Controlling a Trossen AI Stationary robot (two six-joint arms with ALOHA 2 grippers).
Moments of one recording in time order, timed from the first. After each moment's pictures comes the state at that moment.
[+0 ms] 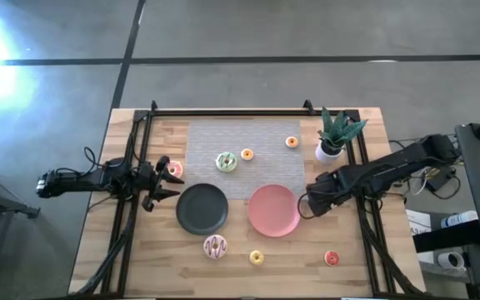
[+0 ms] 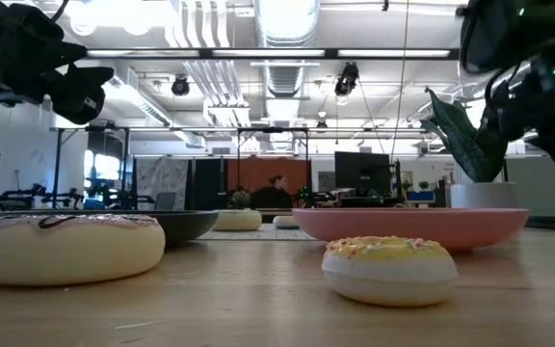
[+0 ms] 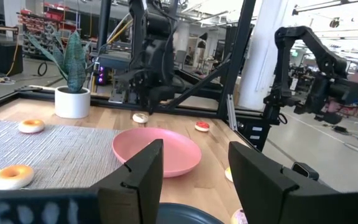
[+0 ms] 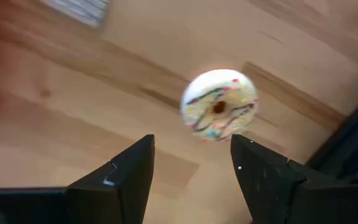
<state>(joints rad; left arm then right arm) 0.02 0.05 0.01 0.06 0.22 -0.19 0.22 1.27 0.68 -1.05 -0.10 1.34</state>
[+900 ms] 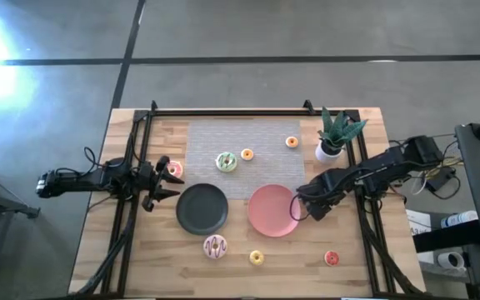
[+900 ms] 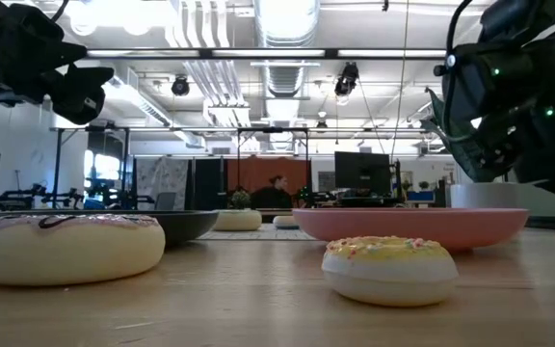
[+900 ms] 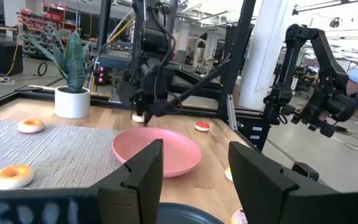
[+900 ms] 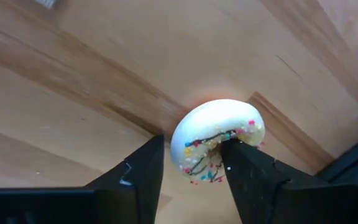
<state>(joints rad) 0.02 0.06 0.01 0.06 0.22 -0.19 0.17 1.47 0.65 -0.96 -0.10 1.09</state>
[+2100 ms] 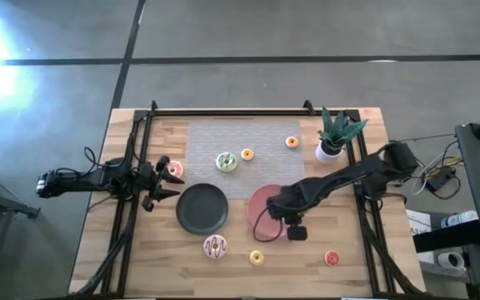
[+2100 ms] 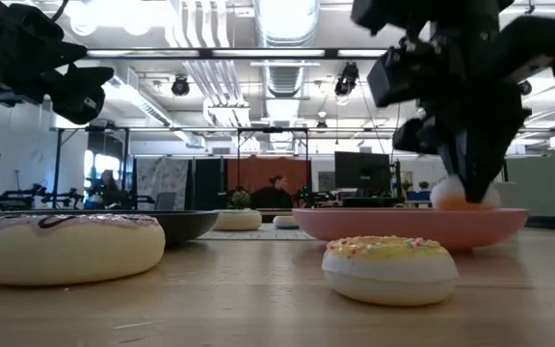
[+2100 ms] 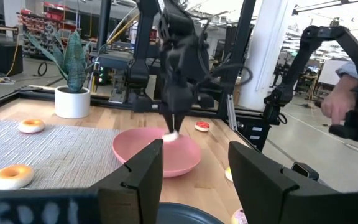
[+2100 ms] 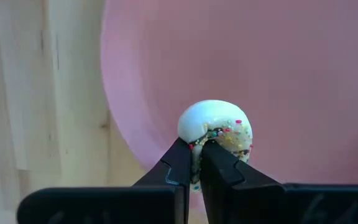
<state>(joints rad) 0.02 0.05 0.01 0.06 0.22 -0.19 0.26 1.73 1.09 -0.75 -0.16 0.25</state>
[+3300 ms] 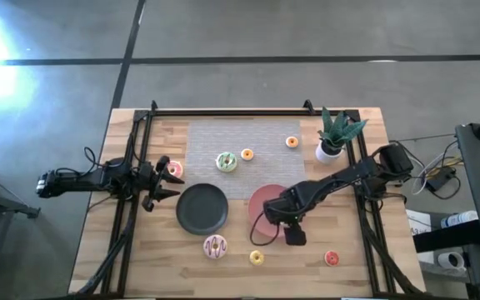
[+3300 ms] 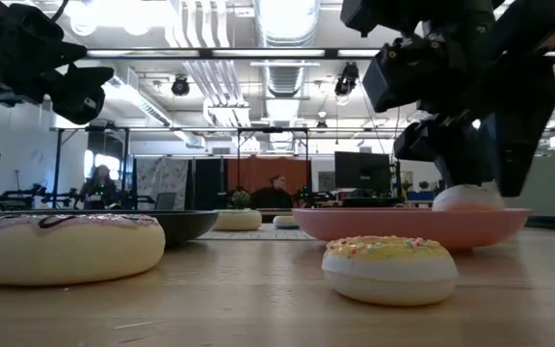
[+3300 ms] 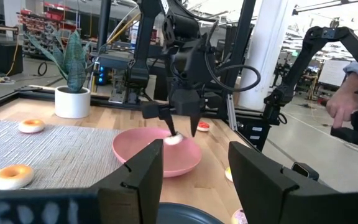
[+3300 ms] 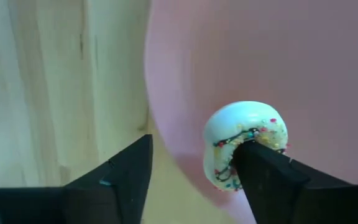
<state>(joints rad) 0.02 0.05 0.01 0.06 0.22 -0.19 0.28 1.77 1.14 -0.77 -0.25 0.29</state>
